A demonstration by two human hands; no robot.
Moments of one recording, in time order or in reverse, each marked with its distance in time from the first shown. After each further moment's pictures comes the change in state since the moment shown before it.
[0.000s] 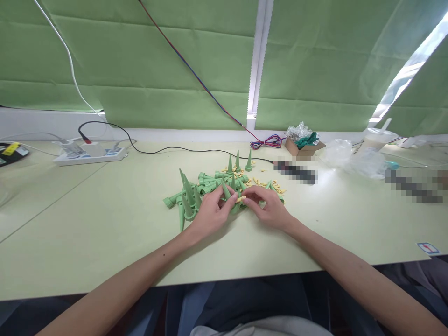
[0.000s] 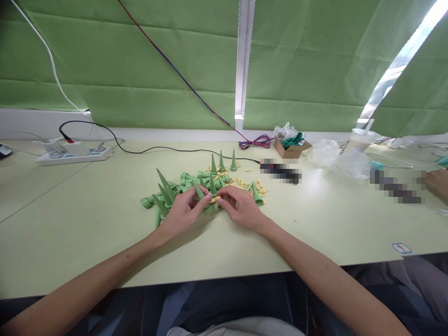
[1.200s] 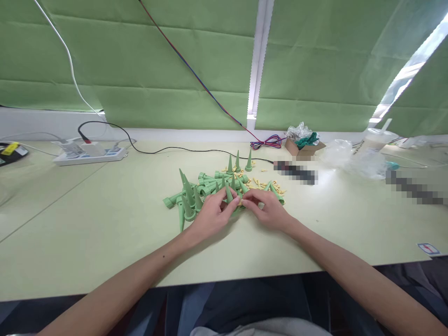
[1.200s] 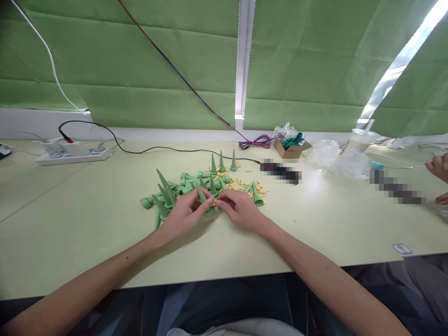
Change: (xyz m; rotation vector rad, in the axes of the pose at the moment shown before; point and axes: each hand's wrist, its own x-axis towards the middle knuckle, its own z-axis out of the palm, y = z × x) left_hand -0.001 -0.002 0.000 0.056 -0.073 0.024; right_hand 0.002 -0.002 0.000 -0.028 -0.051 -0.019
